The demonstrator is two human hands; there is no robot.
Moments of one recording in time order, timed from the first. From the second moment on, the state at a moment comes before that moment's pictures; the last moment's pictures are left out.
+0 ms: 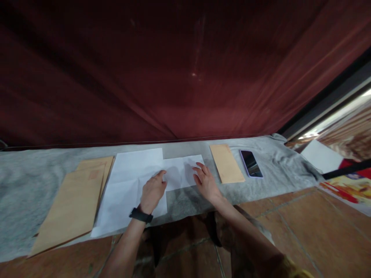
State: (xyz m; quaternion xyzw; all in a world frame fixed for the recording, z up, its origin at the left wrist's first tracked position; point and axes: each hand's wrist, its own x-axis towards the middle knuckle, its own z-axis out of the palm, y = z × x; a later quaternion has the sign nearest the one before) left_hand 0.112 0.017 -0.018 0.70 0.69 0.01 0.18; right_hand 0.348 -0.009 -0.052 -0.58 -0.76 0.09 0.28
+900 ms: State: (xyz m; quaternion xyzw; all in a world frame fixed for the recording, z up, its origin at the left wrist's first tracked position) left_hand 0.197 0.031 -0.076 0.77 0.62 0.15 0.06; right_hand 0.309 0.034 -0.076 -0.57 -0.77 0.13 0.26
